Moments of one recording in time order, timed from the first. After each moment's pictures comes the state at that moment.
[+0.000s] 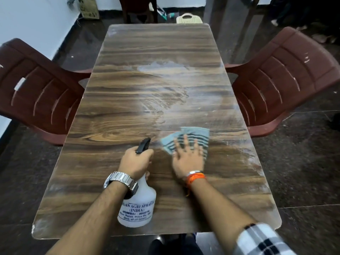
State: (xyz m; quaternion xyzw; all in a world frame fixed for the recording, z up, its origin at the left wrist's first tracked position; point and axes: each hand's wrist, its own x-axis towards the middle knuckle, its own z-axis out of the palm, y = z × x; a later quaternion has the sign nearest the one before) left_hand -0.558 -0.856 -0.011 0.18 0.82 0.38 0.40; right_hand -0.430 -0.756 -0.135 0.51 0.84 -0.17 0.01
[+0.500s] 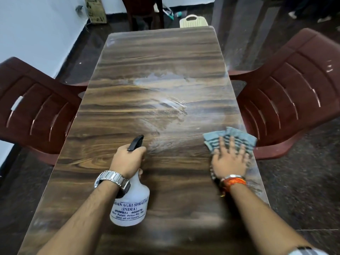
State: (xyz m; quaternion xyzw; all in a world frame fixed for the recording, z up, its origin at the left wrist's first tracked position) left_hand -0.586 -0.751 -0.001 0.17 0.84 0.38 0.36; right_hand -0.355 -0.598 -0.146 0.65 0.75 -0.13 -0.03
